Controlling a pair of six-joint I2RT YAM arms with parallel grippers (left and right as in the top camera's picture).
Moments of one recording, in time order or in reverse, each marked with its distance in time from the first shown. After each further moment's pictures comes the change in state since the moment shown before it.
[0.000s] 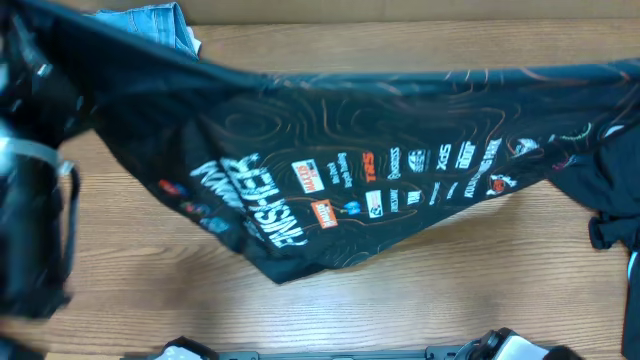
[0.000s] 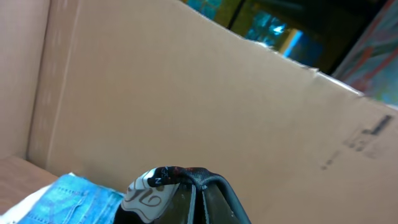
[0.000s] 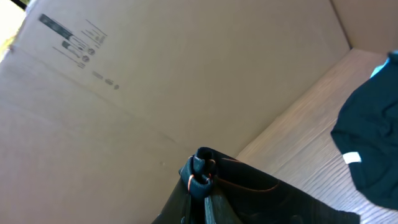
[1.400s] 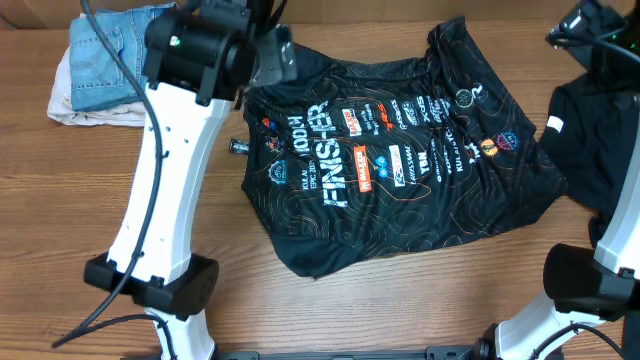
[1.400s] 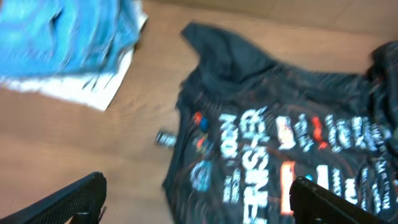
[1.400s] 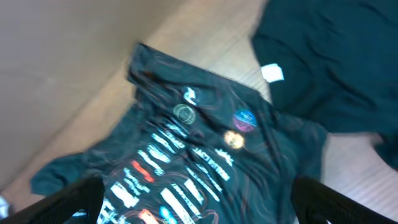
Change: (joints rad) left arm 0.075 0.578 0.016 -0.503 0.357 -0.047; right arm 0.457 0.468 0.003 -0.236 0.566 -0.038
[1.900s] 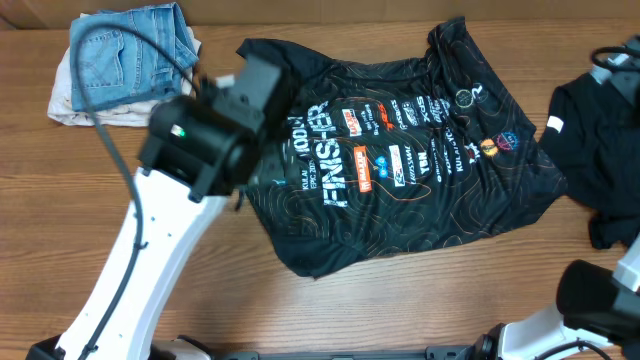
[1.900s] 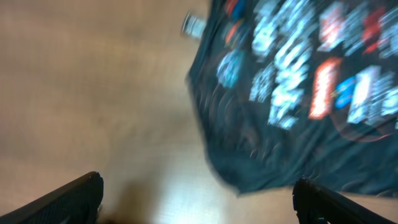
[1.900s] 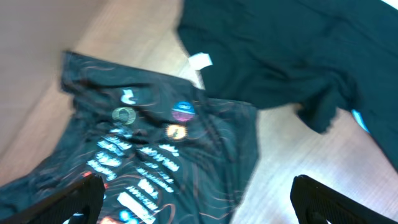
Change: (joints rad) left arm -0.166 -0.389 -0.581 -0.122 -0.003 -0.276; right arm -0.183 -0.087 -0.134 -0.070 0.038 -0.028
